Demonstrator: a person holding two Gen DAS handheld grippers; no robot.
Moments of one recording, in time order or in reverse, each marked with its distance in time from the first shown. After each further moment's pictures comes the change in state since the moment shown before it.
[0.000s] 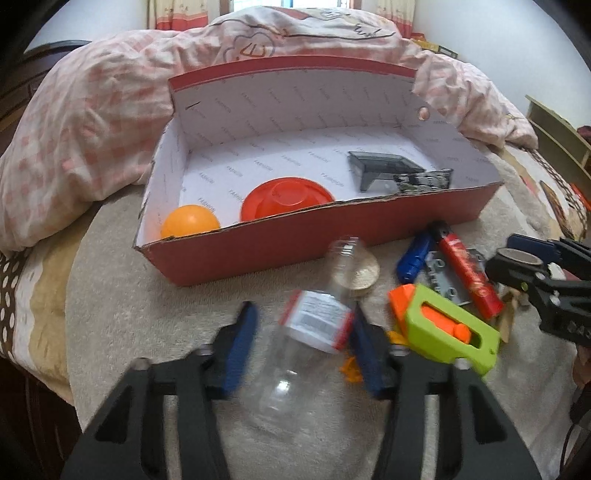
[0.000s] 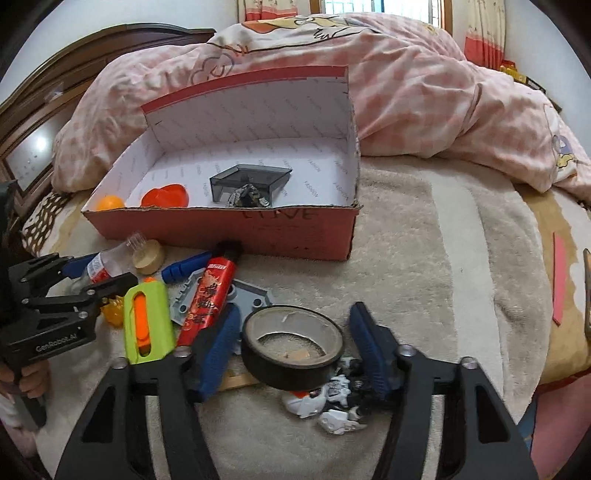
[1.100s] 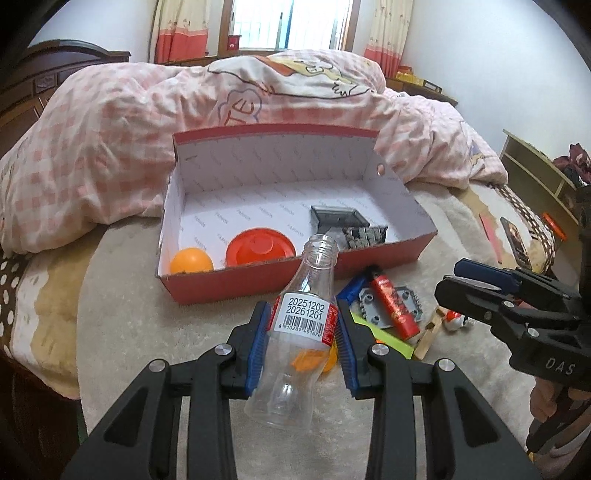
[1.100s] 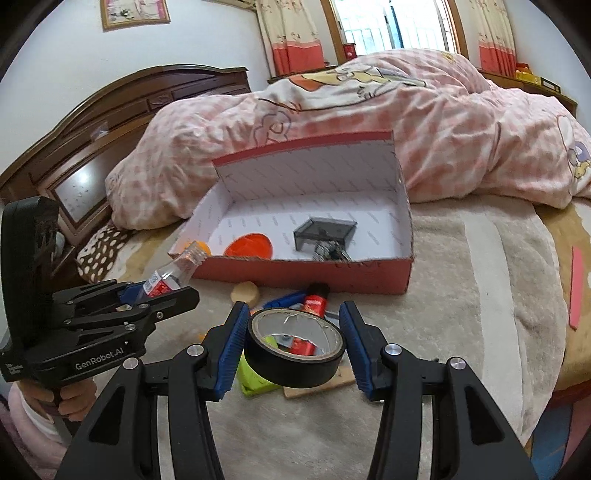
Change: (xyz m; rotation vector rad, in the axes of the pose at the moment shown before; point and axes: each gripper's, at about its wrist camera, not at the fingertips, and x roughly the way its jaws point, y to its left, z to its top) left arm -0.066 -0.006 0.014 -0.052 -0.114 -0.094; right arm -0.064 0.032 0.012 0.024 -0.134 0.197
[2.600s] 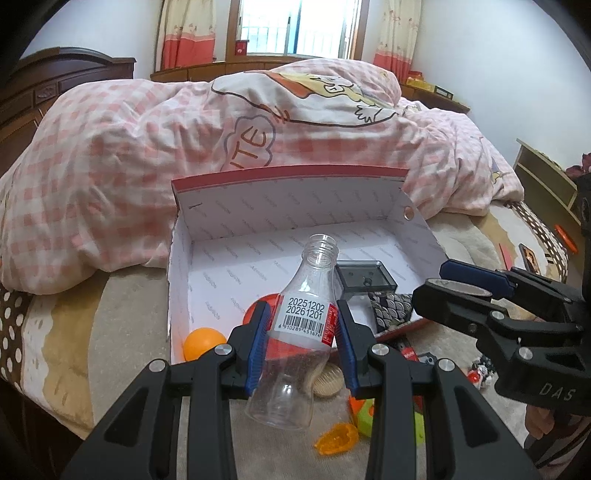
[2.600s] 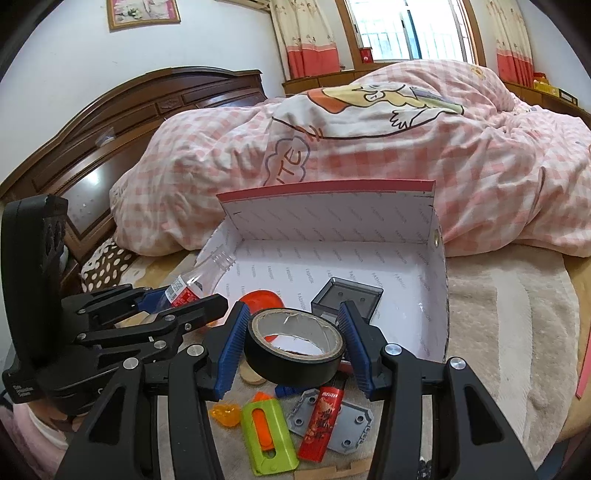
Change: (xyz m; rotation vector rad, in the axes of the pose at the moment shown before) left arm 0.029 0.014 0.063 -0.006 -0.012 0.041; right arm 0.041 0.005 0.068 -0.030 -0.001 0.045
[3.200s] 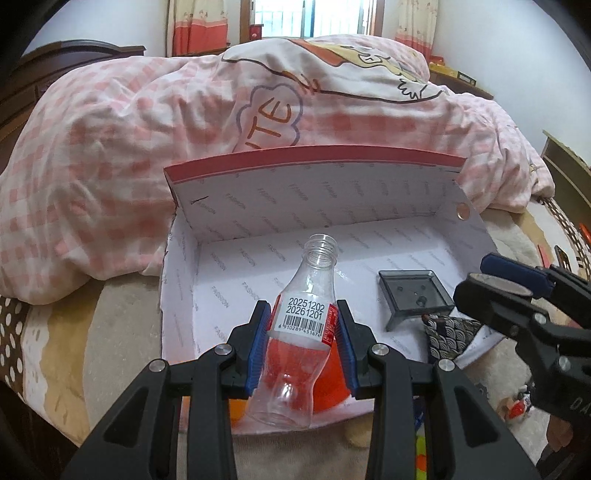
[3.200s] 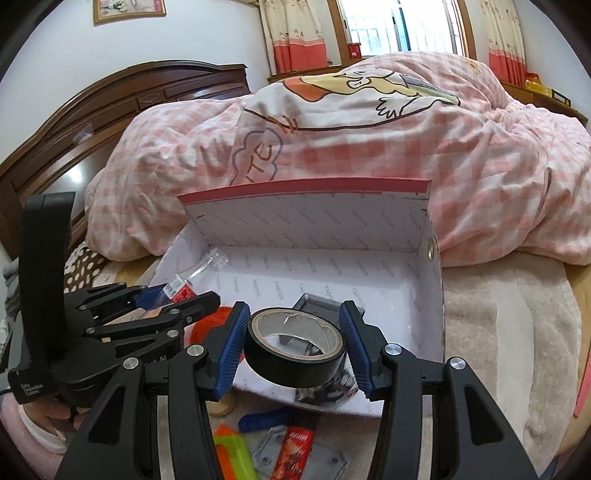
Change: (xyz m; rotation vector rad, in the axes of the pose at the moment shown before) left arm 0.060 0.016 0.017 -0.010 0.065 0.087; right arm 0.039 -0.020 0.015 0.001 0.016 -0.069
